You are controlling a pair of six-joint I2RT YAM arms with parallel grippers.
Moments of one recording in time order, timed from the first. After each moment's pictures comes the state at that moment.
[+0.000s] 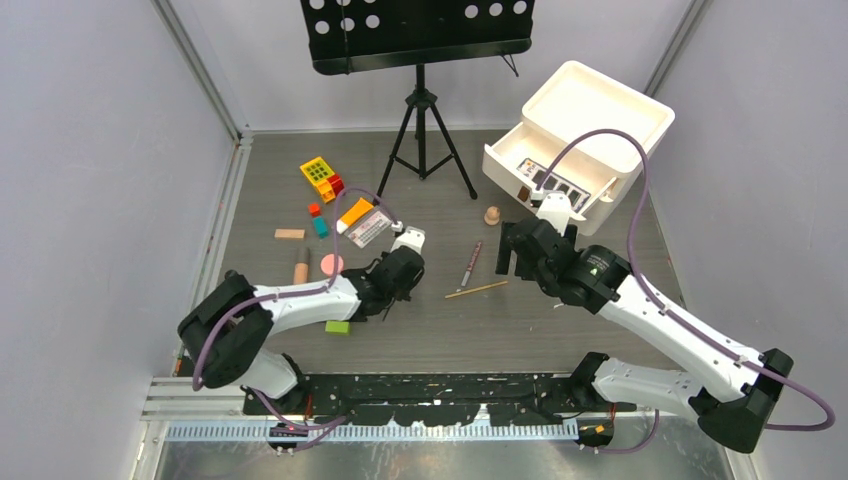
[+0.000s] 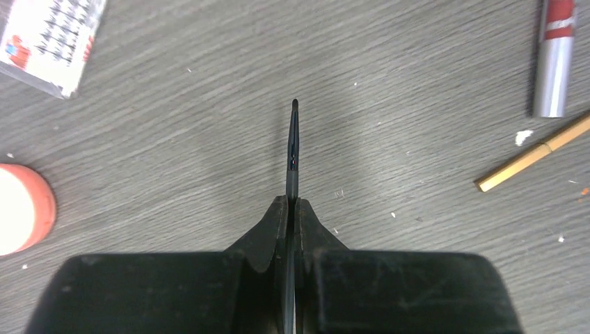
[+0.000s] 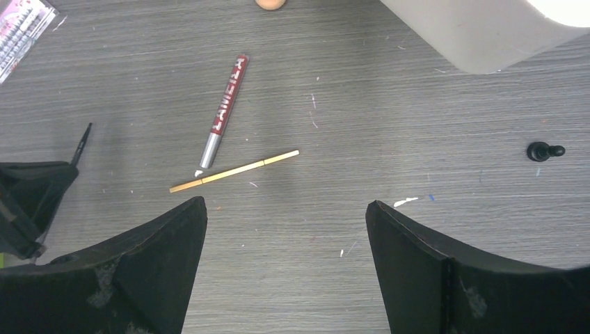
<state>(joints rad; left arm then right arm) -0.91 1.48 0.71 -0.07 -0.44 -0.37 0.82 1.02 1.04 -0.89 0.58 0.69</state>
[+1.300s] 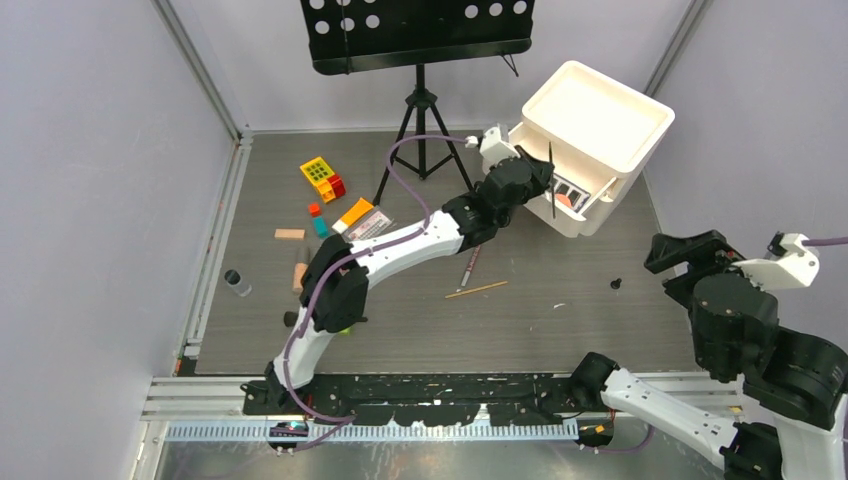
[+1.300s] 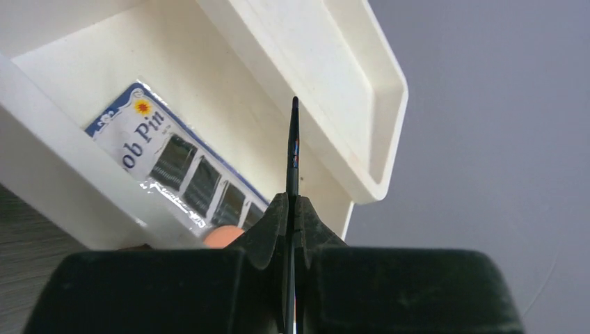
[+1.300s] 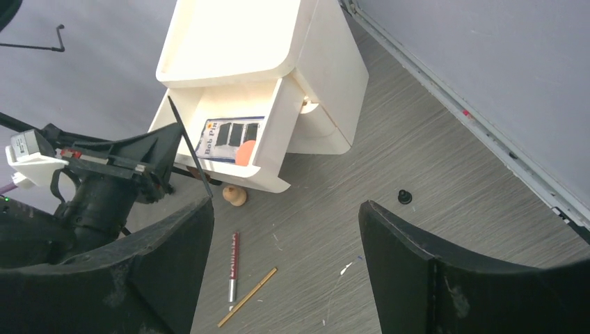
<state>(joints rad) -1.00 2.11 1.88 0.11 -0.46 -0.97 0.82 0.57 1.44 -1.36 1.08 0.93</state>
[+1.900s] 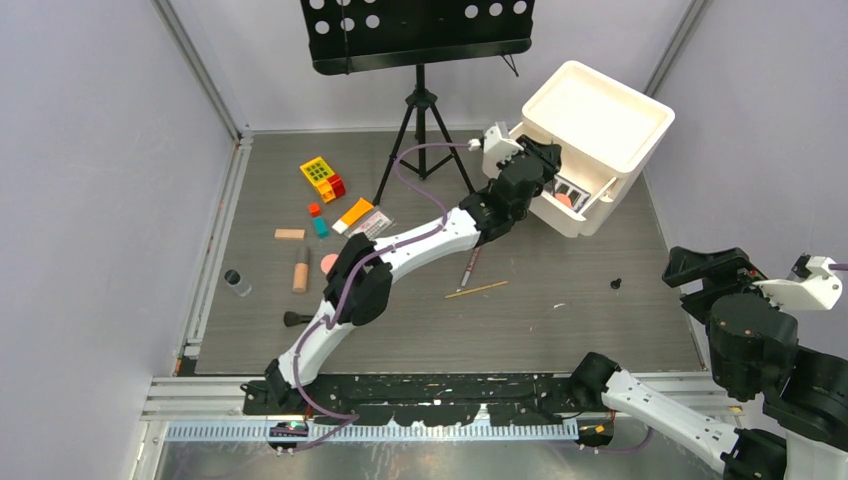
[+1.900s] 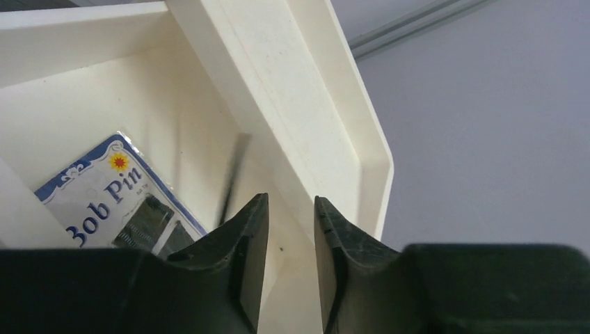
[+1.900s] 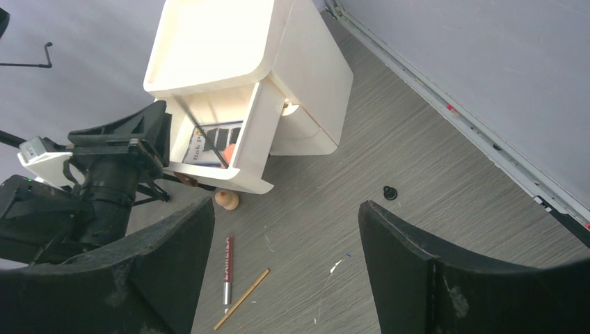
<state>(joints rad) -1.01 2.31 2.12 0.18 -0.63 -1.08 0.82 0.49 1.44 -1.46 1.11 1.00</state>
